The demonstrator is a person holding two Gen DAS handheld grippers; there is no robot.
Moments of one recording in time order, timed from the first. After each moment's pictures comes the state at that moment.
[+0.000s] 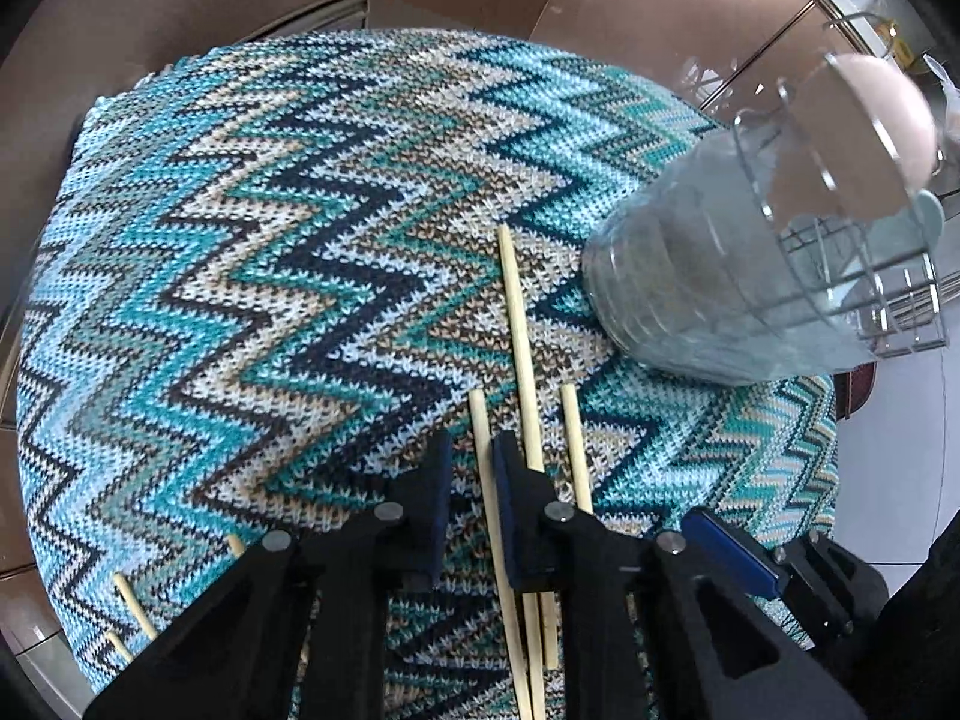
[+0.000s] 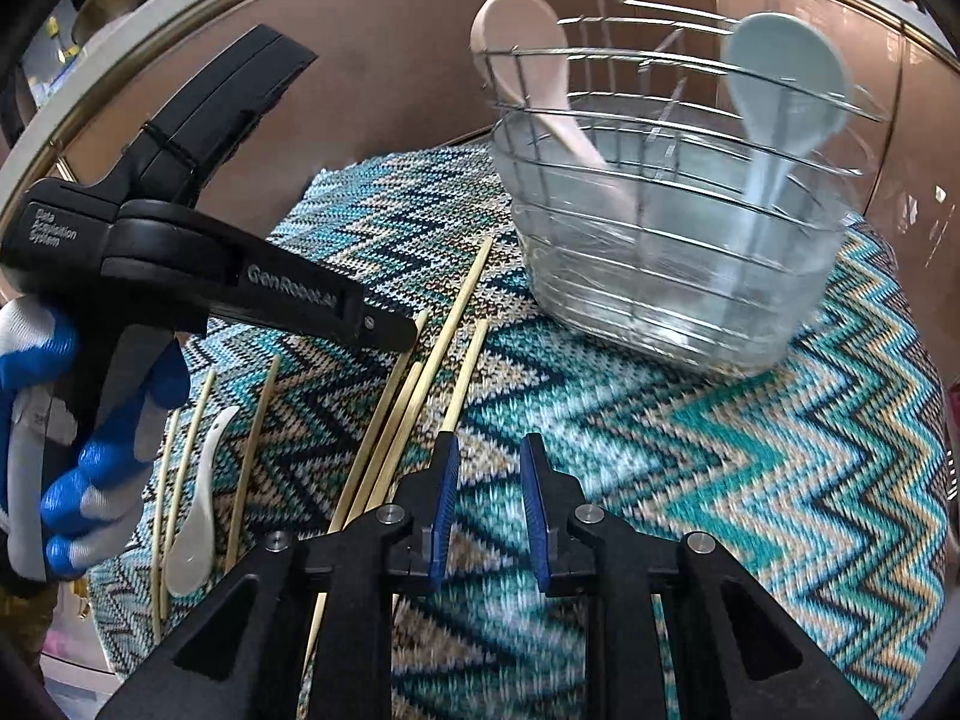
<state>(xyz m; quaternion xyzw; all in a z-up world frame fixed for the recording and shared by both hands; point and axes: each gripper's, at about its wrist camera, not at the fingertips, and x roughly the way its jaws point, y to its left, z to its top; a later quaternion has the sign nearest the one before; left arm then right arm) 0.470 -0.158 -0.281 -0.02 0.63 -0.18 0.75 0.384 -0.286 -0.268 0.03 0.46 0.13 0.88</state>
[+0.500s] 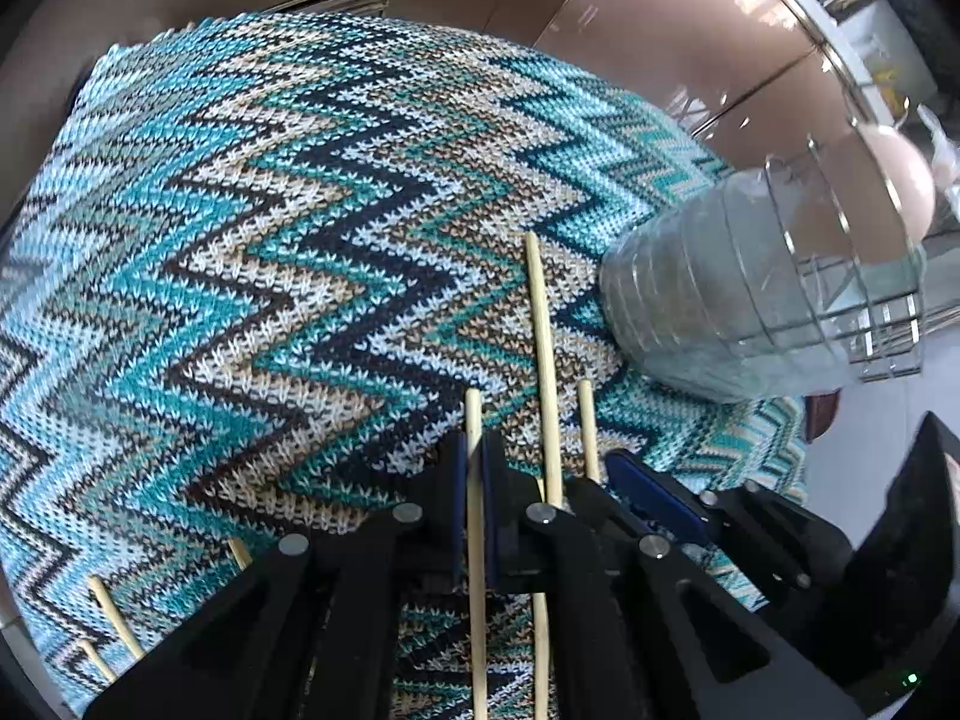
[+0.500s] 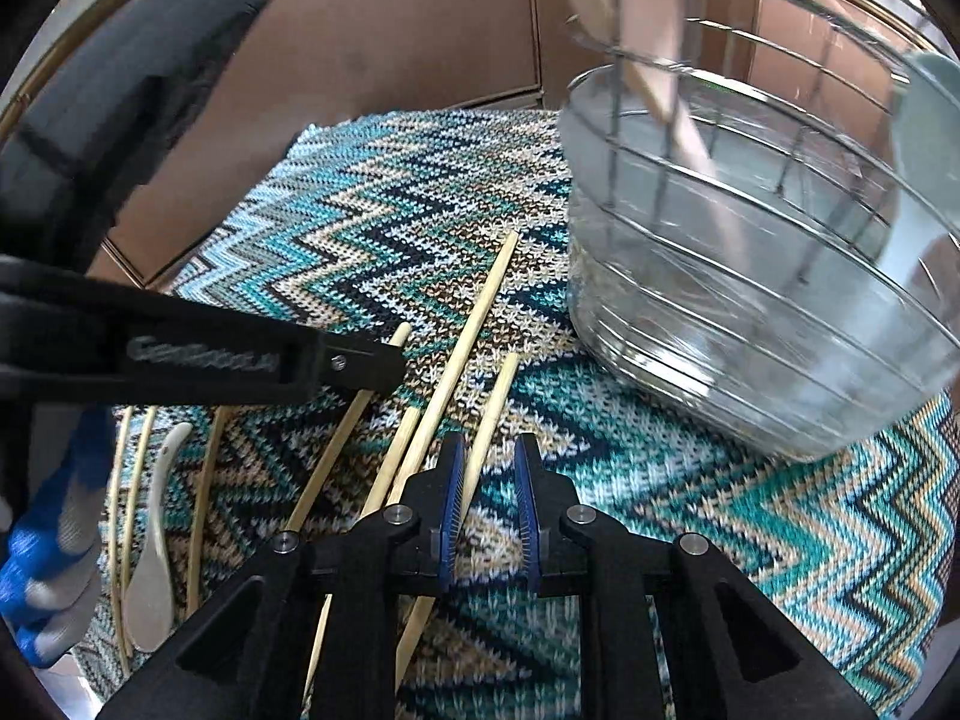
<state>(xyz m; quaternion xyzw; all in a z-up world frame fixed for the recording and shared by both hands) 0.474 -0.116 -0.290 -0.10 0.62 -0.21 0.75 0.431 -0.255 -0.286 -0.02 0.50 0.12 0.86</state>
